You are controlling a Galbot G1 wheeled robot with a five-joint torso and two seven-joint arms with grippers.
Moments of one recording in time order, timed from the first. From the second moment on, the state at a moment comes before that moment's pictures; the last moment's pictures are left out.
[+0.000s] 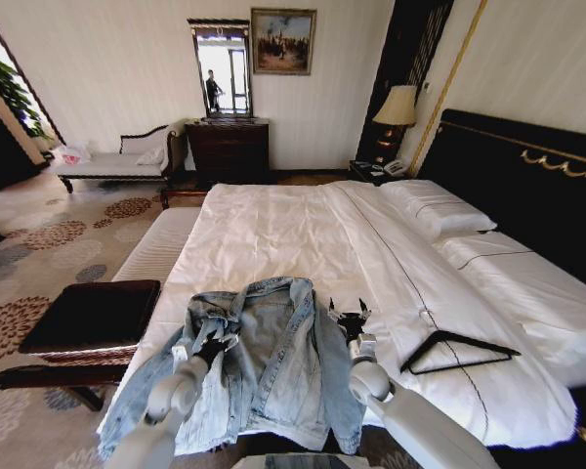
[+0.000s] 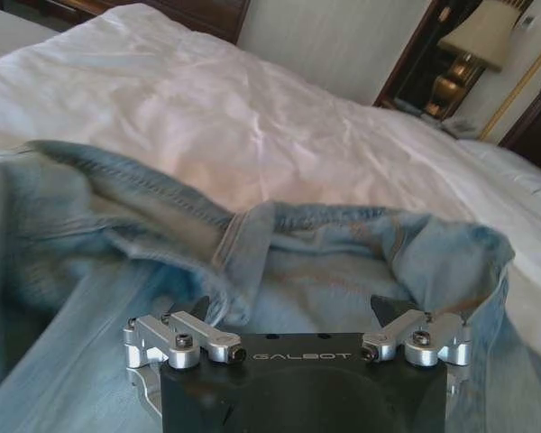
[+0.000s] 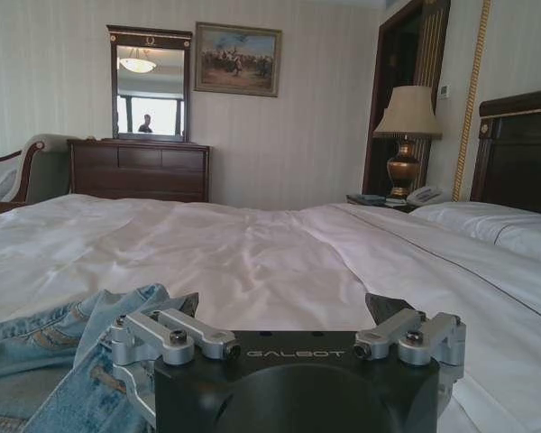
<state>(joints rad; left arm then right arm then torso) 1.32 -1.23 -0.41 -1.80 -0.70 0.36 -0.03 -1.07 0.95 -0.13 1.67 0.50 0.20 0.67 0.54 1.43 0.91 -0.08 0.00</state>
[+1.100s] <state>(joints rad) 1.07 -1.25 -0.38 -1.43 -0.75 0.33 0.01 -1.10 0.95 -0.13 1.65 0.50 0.19 0.68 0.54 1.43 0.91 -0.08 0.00</state>
